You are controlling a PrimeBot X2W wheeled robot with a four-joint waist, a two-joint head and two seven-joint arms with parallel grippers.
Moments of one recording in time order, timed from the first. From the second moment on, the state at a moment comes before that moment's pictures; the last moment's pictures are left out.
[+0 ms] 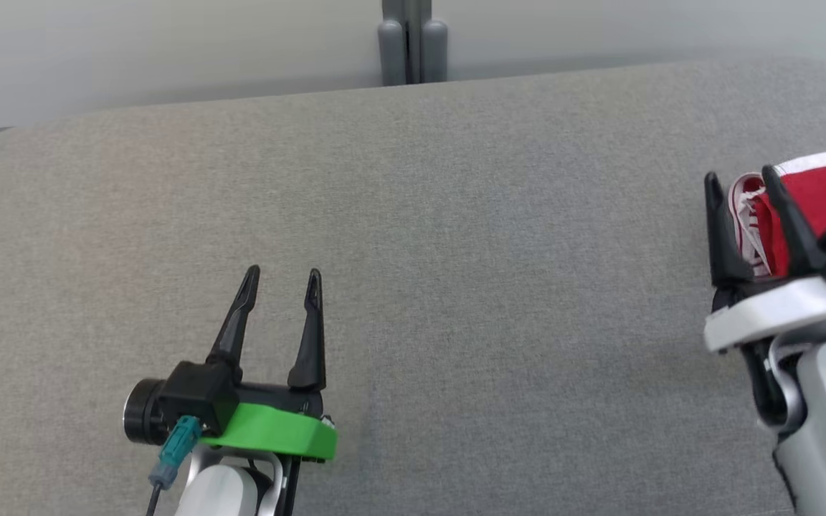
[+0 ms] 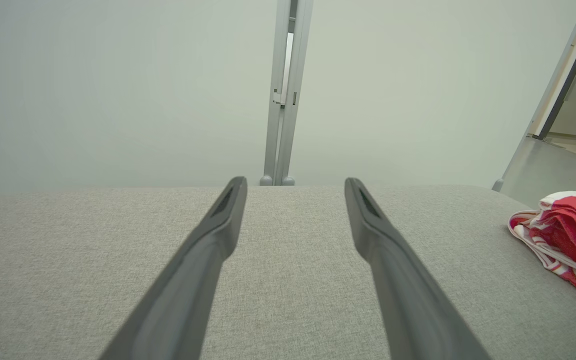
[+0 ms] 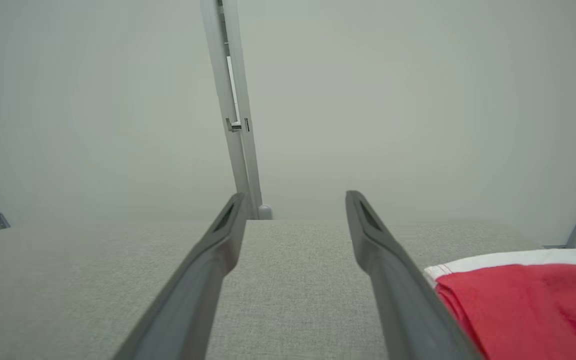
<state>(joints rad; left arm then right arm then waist) -0.14 0.05 -0.30 0.10 -0.27 0.02 -0.26 -0.36 -0.29 0.07 0.31 0.35 0.13 -0.26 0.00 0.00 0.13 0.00</state>
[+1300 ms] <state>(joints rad) -0.02 0.05 -0.23 0.11 -0.28 0.03 -0.26 -0.07 -0.05 0.00 0.12 0.17 0.13 -0.26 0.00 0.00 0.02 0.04</state>
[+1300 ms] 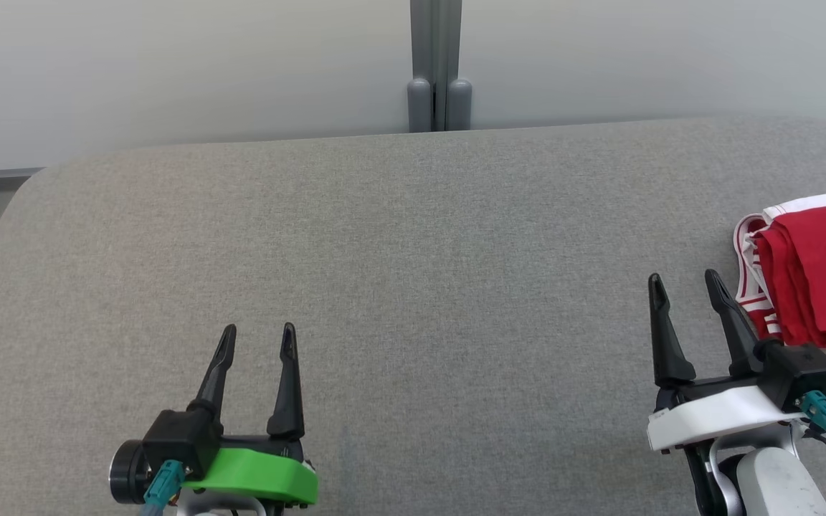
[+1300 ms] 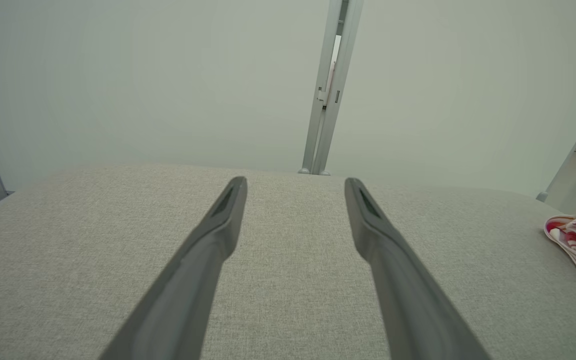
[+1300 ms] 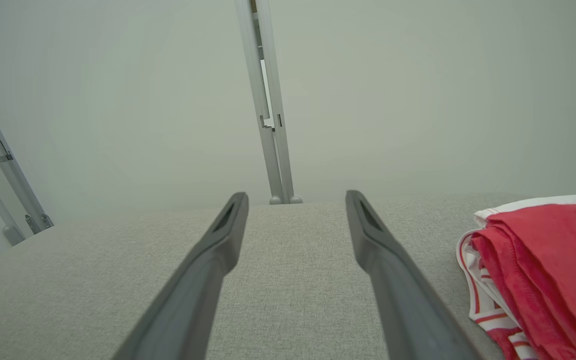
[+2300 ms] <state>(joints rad) -0.01 0.05 -0.20 0.08 -0.37 0.01 -0.26 -0.07 -0.05 0.00 0.12 0.18 0.13 -0.26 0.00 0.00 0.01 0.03</state>
